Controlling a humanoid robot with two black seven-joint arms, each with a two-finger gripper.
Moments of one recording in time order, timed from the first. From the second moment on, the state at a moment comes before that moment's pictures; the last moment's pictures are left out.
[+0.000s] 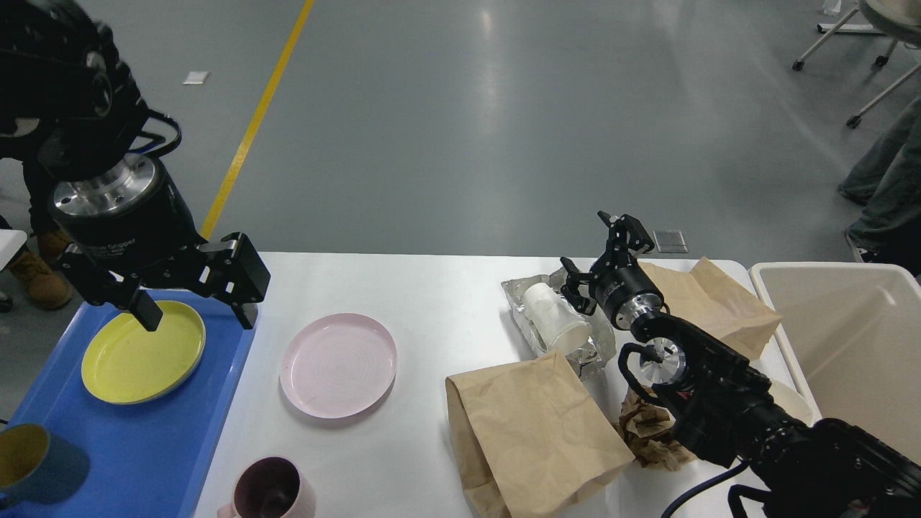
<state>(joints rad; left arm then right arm) -2.33 0.21 1.56 -1.54 -0.01 -0.81 -0.10 0.72 0.04 0.76 0.31 -0.19 0.30 0.32</state>
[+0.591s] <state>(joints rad) -1.95 0.23 1.24 -1.56 -0.02 -0.48 0.22 0.72 0.04 0.76 0.31 -0.19 0.30 0.32</state>
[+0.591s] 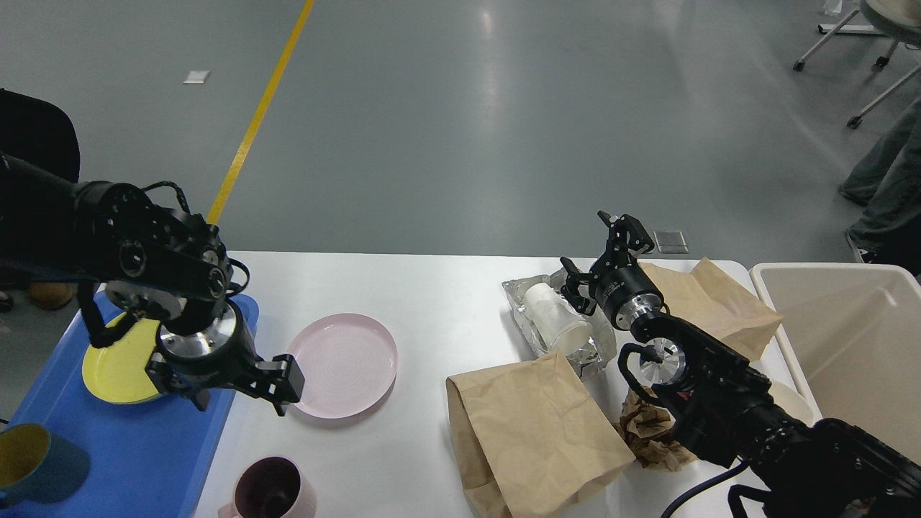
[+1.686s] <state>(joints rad) -1.71 0.27 1.14 -1.50 0.23 -0.51 0.32 0.72 0.04 0.76 0.31 -0.19 0.30 0.32</state>
